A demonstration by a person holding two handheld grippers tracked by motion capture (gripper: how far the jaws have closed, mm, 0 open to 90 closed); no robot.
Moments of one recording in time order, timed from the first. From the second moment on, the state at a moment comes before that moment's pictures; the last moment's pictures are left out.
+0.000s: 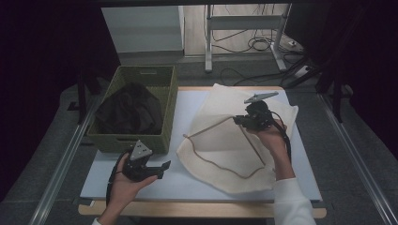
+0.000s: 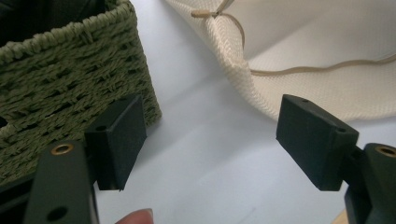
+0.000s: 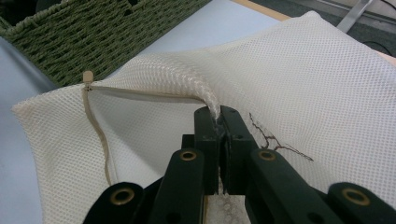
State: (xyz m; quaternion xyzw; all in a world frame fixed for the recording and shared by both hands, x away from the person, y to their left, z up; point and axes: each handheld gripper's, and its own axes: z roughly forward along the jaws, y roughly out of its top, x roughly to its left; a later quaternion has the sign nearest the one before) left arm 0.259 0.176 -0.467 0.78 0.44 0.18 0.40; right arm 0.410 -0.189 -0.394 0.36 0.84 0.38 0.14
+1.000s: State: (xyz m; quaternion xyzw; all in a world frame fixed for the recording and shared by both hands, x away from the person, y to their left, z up) left arm 0.294 0.205 -0.410 0.74 0.46 0.22 0.44; right arm 0.413 -0.196 -0.396 0.36 0.84 0.39 0.14
